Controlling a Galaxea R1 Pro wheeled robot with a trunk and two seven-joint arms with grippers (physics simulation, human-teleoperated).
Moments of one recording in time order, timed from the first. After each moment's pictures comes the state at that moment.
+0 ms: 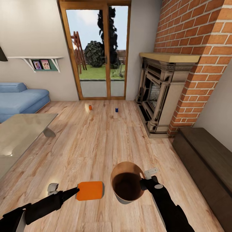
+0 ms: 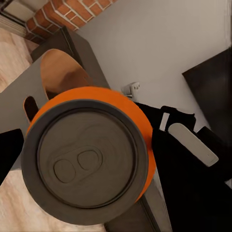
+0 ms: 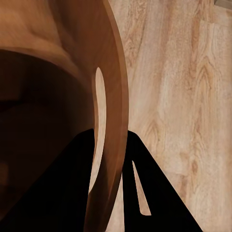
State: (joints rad) left arm -0.14 0.10 0.38 -1.32 0.18 0.71 -1.39; right arm -0.38 0.08 0.04 -1.04 0.29 0.46 0.09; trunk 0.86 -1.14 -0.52
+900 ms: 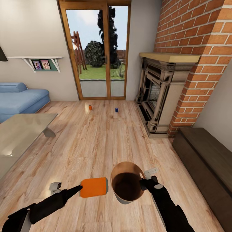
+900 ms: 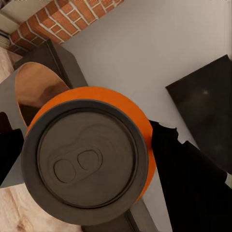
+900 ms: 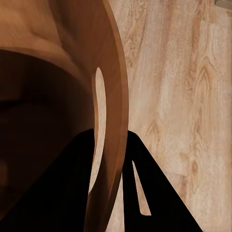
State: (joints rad) left arm -0.14 0.06 0.37 -1.32 0.25 0.71 -1.38; right arm -0.38 0.08 0.04 -1.04 0.29 0.46 0.09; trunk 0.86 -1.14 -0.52
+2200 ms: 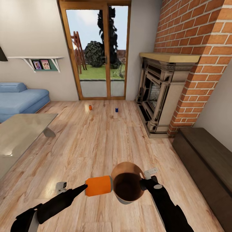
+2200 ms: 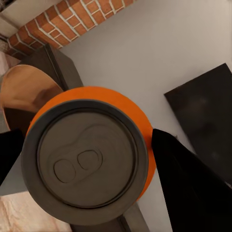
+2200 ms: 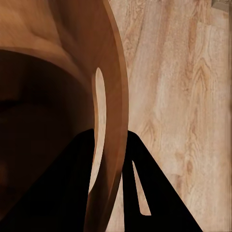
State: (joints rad) left arm -0.14 -0.01 0.37 -1.32 0.25 0.69 -1.33; right arm -0.38 0.09 0.04 -1.04 0.31 0.46 0.09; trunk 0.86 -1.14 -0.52
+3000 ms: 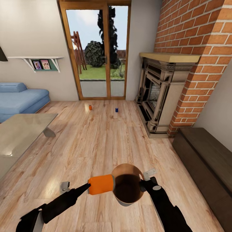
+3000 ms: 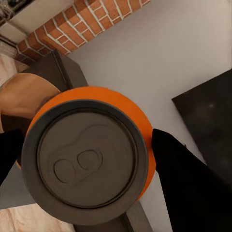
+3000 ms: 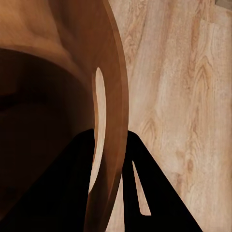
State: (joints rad) left arm -0.14 -0.05 0.37 -1.32 0.24 0.66 -1.27; right arm -0.38 0.10 0.04 -1.01 0.34 0.44 0.09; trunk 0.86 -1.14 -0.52
